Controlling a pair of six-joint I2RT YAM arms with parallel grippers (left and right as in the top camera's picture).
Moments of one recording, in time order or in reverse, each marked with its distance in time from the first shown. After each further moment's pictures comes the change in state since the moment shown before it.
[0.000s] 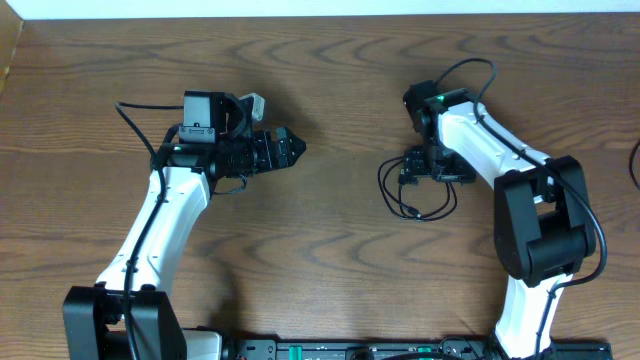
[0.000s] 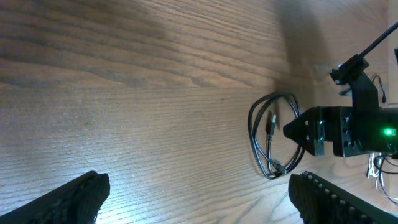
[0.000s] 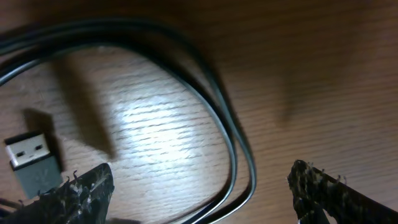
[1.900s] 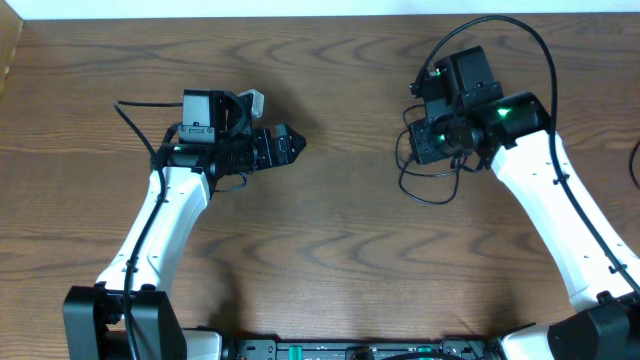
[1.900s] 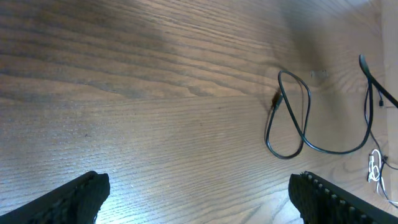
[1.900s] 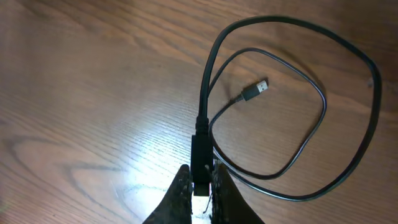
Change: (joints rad) left arm 0.000 0.000 0.000 0.035 0.000 -0.003; right arm 0.040 -0.459 0.015 0.058 -0.273 -0.327
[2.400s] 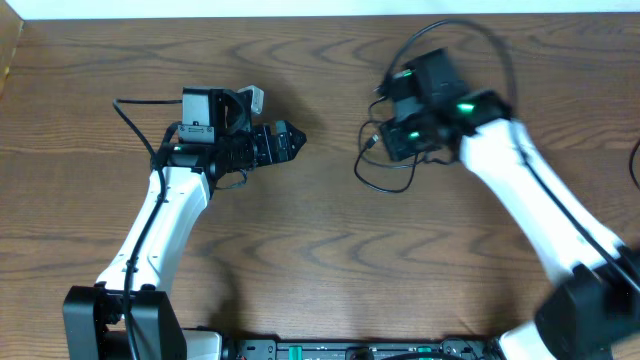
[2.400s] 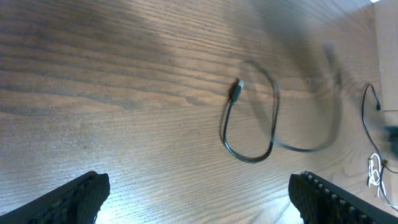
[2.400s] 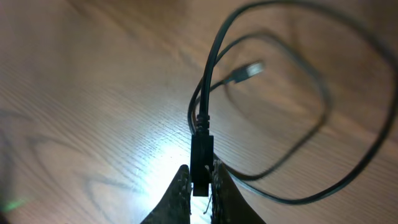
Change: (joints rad) left arm 0.000 0.000 0.000 0.035 0.000 -0.004; right arm 0.041 0.068 -0.002 0.127 -0.106 -0.038
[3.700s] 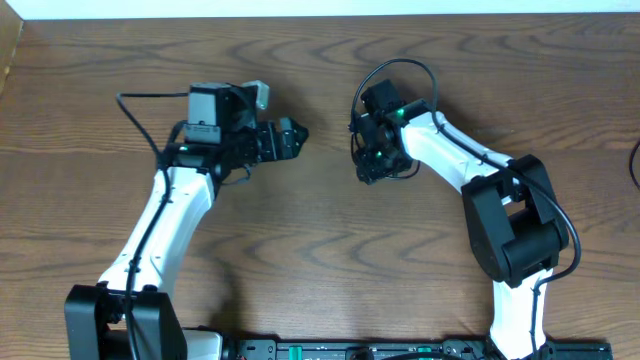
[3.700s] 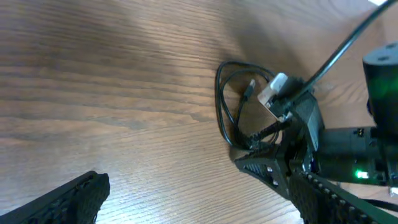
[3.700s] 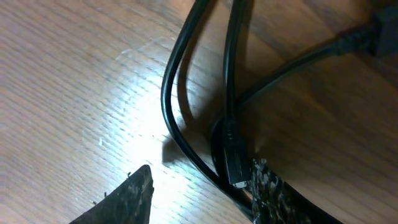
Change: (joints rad) left arm -0.014 0.000 0.000 0.061 -0.045 0.018; right arm 0.080 0.446 0.010 0.119 0.018 -0.048
